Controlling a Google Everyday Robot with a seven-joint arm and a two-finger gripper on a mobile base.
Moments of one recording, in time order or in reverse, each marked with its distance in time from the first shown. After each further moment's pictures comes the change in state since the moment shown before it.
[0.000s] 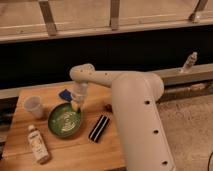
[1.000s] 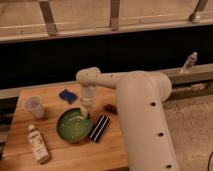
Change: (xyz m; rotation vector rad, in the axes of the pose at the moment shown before) arm 0.069 -0.054 -0.001 0.035 0.166 0.172
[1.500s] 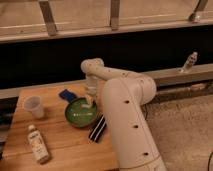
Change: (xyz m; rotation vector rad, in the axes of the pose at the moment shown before) arm -0.050 -0.062 -0.018 0.003 0.009 -0.025
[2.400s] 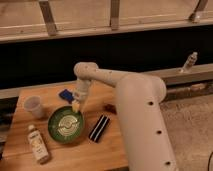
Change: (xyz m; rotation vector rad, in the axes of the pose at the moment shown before) arm 0.019 0.132 -0.005 -0.196 -0.127 -0.262
